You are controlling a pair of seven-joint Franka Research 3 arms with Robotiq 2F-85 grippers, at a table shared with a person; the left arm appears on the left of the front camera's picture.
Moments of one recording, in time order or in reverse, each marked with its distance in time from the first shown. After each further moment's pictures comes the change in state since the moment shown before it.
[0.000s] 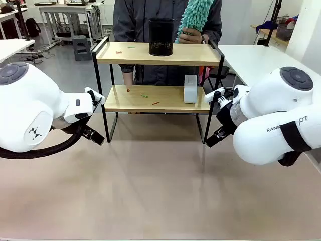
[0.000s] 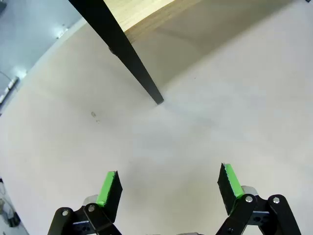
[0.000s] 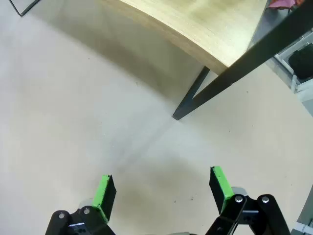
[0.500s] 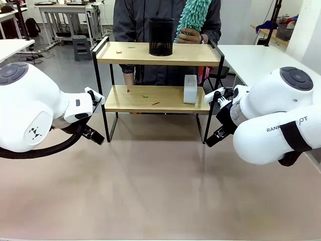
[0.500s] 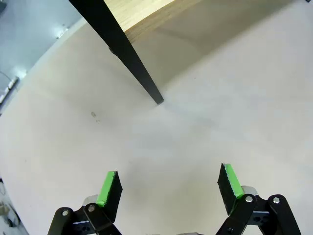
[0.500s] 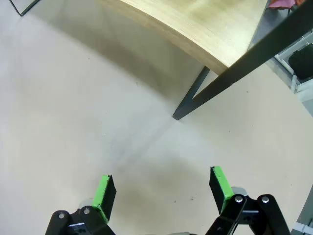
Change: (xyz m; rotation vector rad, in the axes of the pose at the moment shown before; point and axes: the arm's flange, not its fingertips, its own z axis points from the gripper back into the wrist) left arm 0.000 0.000 0.000 0.000 0.000 0.000; right arm 0.000 0.000 0.000 0.000 0.000 0.001
